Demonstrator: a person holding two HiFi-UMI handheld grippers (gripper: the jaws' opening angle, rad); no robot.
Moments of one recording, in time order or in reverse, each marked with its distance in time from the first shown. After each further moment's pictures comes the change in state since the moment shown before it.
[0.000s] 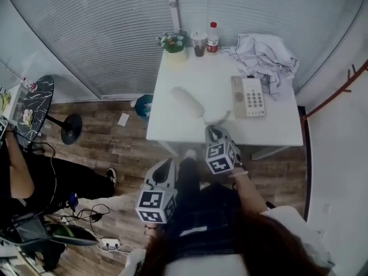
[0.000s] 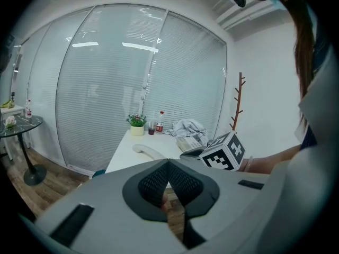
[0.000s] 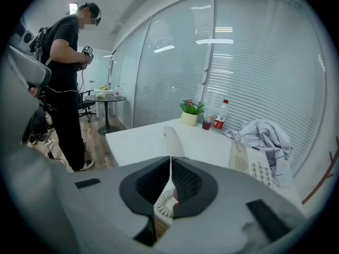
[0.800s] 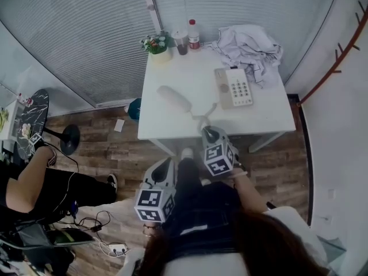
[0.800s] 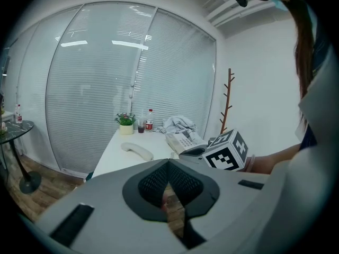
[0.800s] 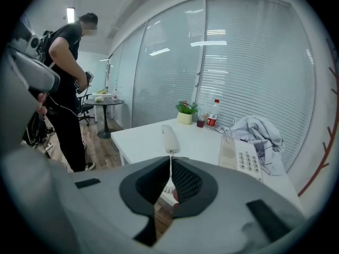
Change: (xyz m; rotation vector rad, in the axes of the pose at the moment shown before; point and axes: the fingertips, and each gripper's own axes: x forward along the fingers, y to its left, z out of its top) left arm -0.005 -0.043 -0.013 0.062 0.024 -0.073; right arm -0.048 -0.007 -0.028 0.050 -0.023 -0.020
